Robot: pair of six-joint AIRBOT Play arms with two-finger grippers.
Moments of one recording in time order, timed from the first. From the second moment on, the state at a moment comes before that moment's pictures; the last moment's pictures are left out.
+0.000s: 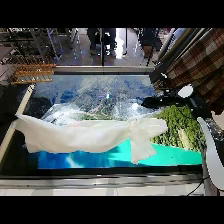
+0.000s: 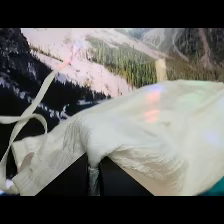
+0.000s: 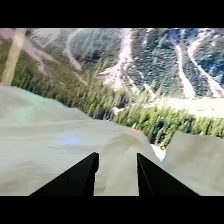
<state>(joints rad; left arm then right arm) 0.69 -1.31 1.30 0.75 -1.37 -0.83 -0.04 -1.53 1.51 -0.98 1.12 1.22</state>
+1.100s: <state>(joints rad) 0.74 -1.67 1.28 0.89 -1.25 -1.09 -0.46 -1.29 0.83 -0.96 1.44 1.18</state>
